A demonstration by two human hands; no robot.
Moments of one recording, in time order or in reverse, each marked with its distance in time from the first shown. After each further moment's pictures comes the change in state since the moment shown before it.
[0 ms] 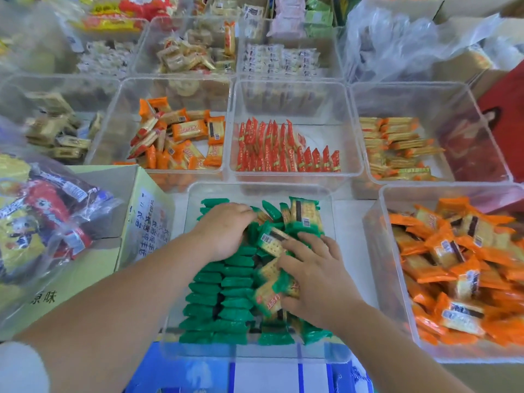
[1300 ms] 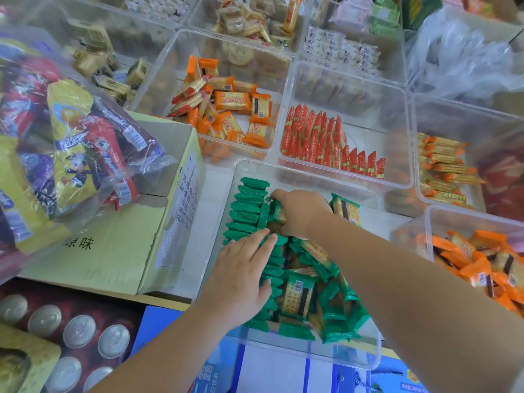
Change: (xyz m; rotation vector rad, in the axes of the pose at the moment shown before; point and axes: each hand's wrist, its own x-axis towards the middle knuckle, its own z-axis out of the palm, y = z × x) left_hand -0.110 0.040 0.081 -0.273 0.284 -0.218; right_hand 0.169 -0.028 0.015 -0.254 -0.339 -0.070
